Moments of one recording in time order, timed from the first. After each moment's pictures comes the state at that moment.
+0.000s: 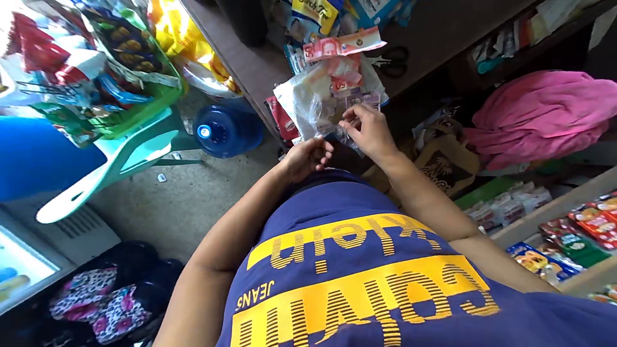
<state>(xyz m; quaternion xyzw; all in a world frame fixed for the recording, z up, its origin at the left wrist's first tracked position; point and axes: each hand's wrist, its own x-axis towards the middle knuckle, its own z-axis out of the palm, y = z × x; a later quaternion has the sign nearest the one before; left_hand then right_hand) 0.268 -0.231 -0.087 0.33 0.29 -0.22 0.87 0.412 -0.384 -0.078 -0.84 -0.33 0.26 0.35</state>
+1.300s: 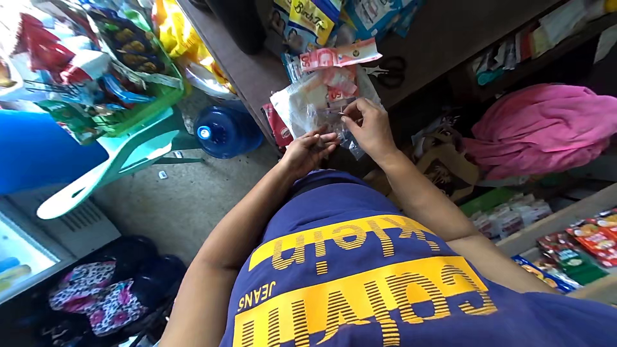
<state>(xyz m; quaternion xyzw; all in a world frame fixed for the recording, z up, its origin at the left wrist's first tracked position) 0.302 -0.240 -0.099 0.24 0.38 -0.09 0.89 0.441 -0.378 -0.084 -0.84 -0.32 0.22 0.38</state>
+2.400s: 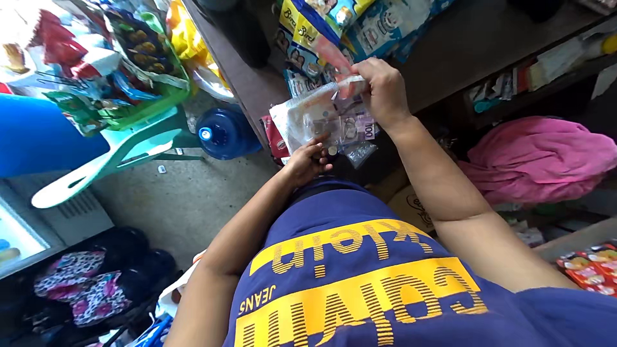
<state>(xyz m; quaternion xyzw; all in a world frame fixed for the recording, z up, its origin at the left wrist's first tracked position) 0.323 -0.249 -0.101 0.29 0.39 -0.11 0.87 0.544 -0.337 -0.075 -0.81 -0.49 0.09 0.31</state>
